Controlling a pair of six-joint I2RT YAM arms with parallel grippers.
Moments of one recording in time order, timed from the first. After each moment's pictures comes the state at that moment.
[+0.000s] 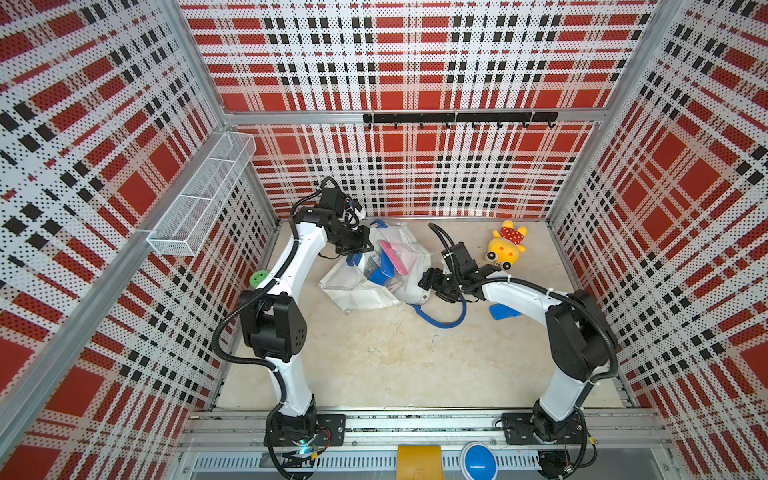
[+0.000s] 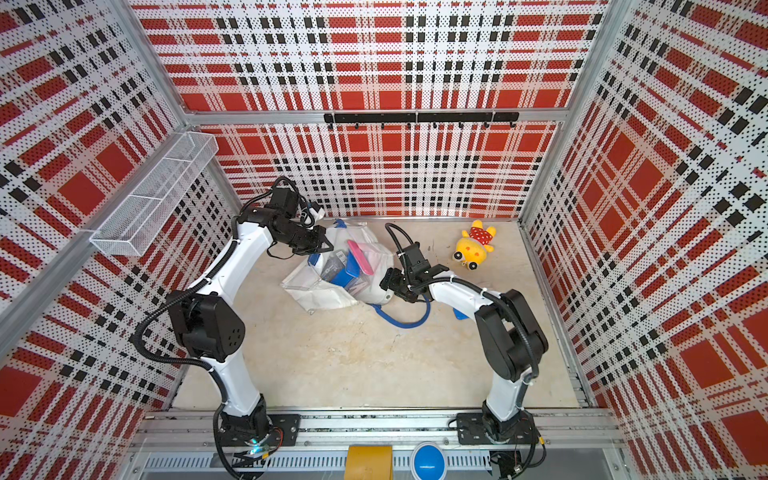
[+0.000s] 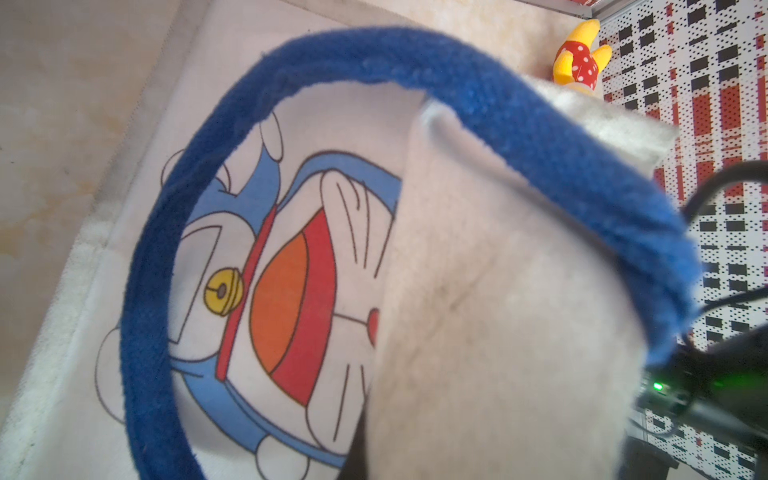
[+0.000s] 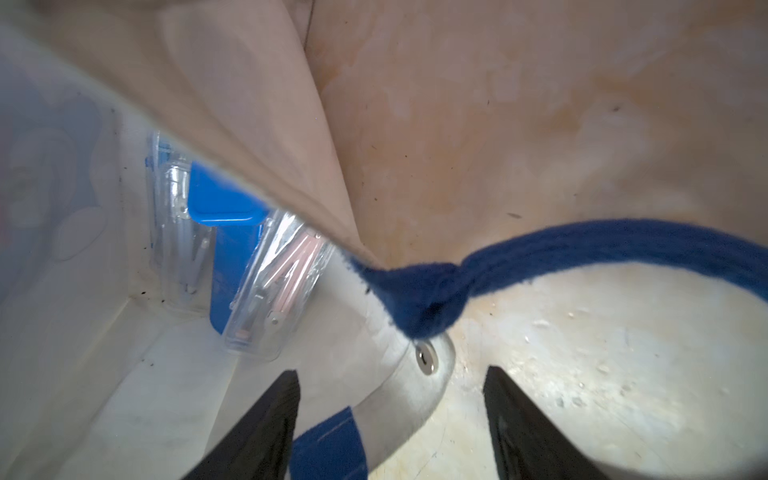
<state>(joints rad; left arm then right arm) -0.18 1.88 1.87 -1.05 0.49 -0.17 0.57 1.81 1.22 -0.32 -0.24 0.88</state>
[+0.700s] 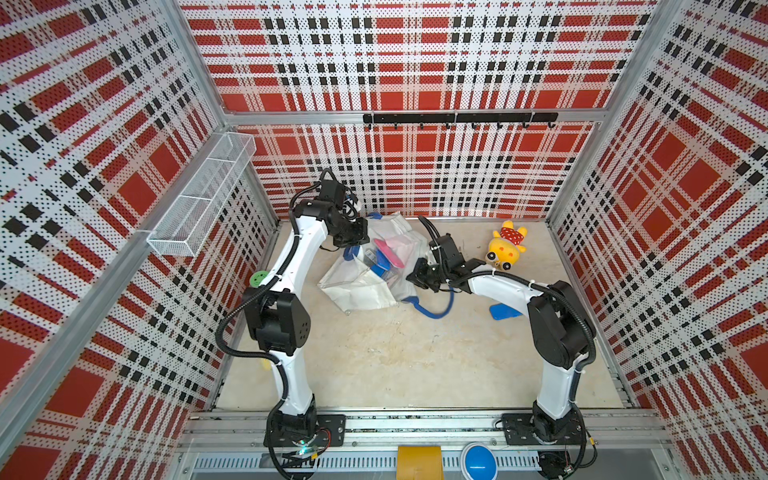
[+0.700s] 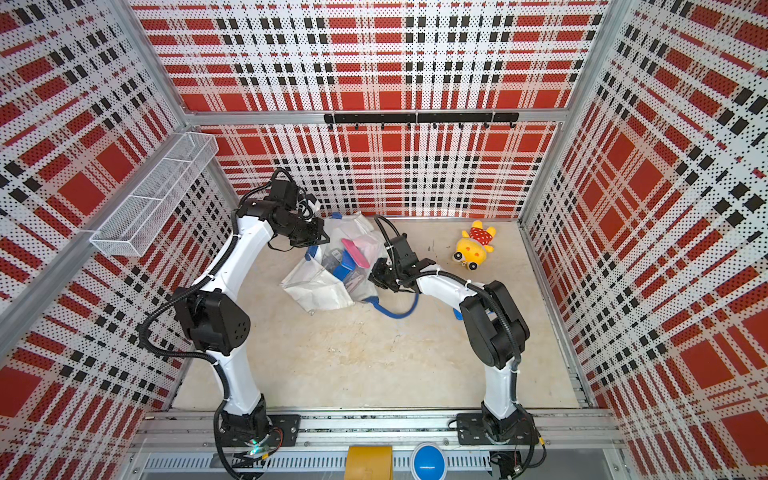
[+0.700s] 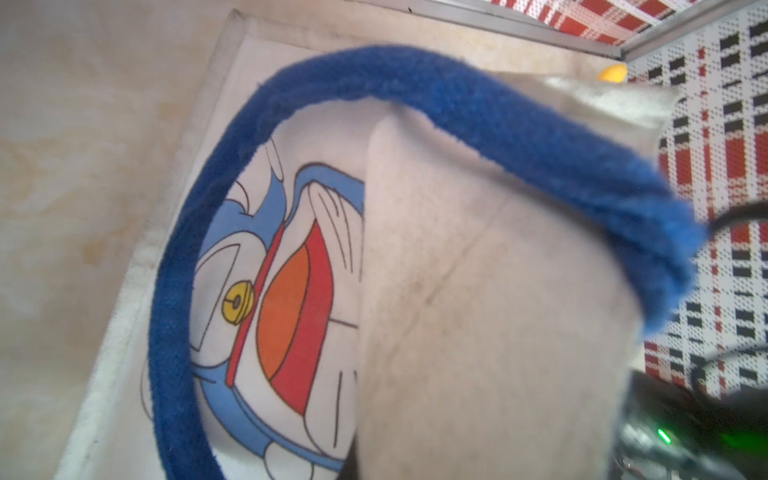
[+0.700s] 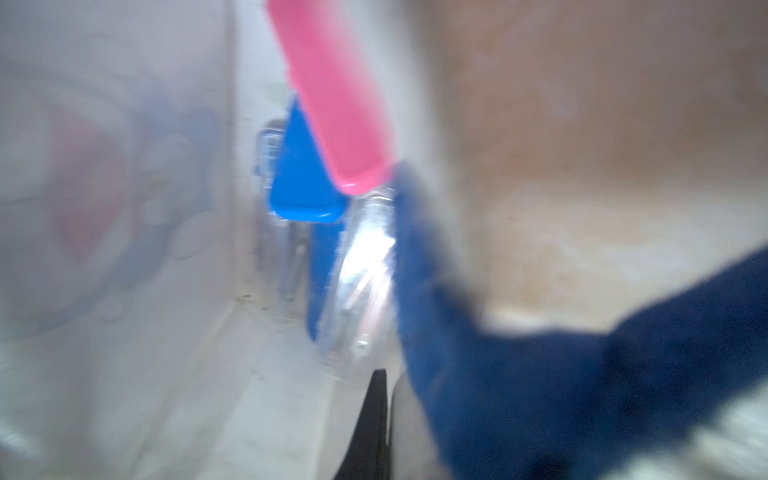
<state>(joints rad) -0.19 1.96 2.06 -1.11 0.38 -0.23 0.63 1.90 1.44 -0.22 -0.35 1.01</state>
